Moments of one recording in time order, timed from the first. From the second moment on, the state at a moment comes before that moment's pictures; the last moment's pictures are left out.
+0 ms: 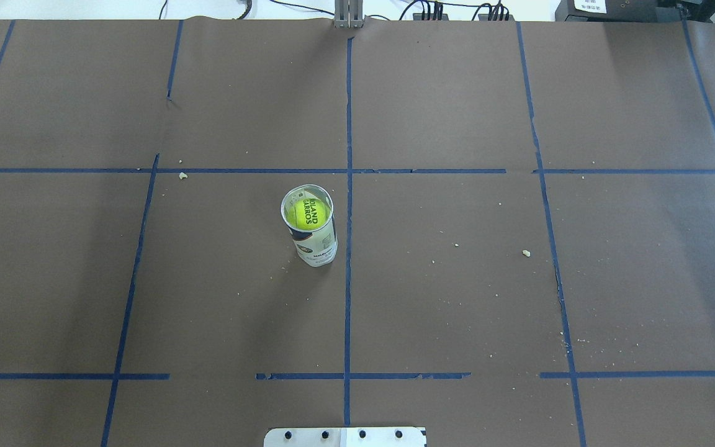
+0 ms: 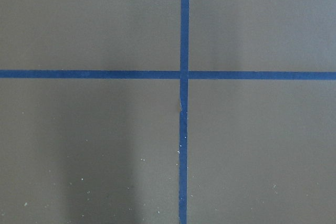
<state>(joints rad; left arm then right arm) -1.68 -1.52 -1.64 -1.53 -2.33 0.21 1.46 -1.60 1.62 -1.49 2.30 0.16</state>
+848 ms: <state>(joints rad) -1.67 -1.50 -1.64 -1.52 -2.36 0.21 1.46 -1.60 1.62 -1.49 2.30 0.16</state>
